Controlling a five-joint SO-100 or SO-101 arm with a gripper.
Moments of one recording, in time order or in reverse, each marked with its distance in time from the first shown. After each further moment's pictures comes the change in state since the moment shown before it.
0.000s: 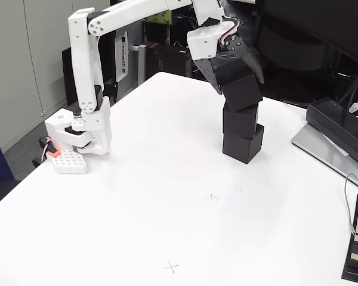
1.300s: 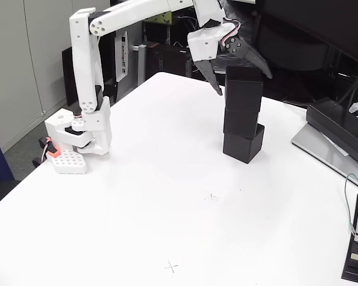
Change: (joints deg) arm -0.4 -0.2 0.1 0.0 0.0
